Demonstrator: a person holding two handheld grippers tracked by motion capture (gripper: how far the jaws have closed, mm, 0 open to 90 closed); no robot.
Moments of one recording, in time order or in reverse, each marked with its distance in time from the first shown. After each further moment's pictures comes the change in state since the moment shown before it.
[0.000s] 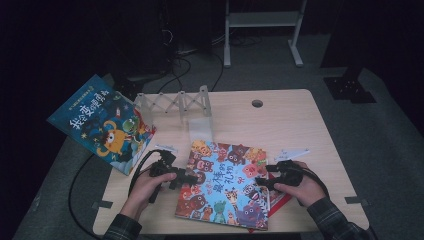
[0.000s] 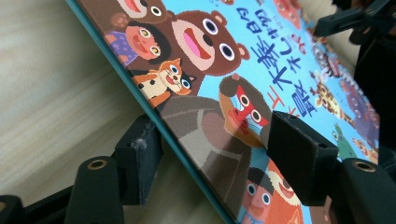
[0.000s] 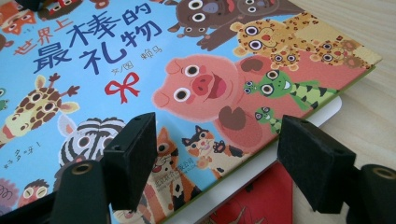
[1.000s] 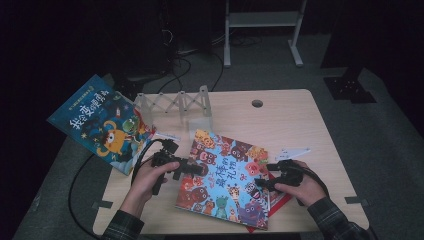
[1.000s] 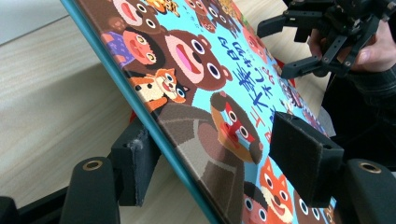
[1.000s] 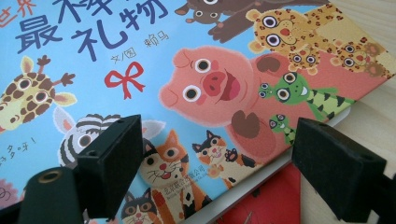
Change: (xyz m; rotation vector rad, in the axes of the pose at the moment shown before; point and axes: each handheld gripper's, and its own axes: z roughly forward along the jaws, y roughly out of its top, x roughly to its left) left arm -0.027 0.035 -0.014 -0.038 -0.012 -0.013; right arm -0.002 0.000 0.000 -0.016 0.039 0.010
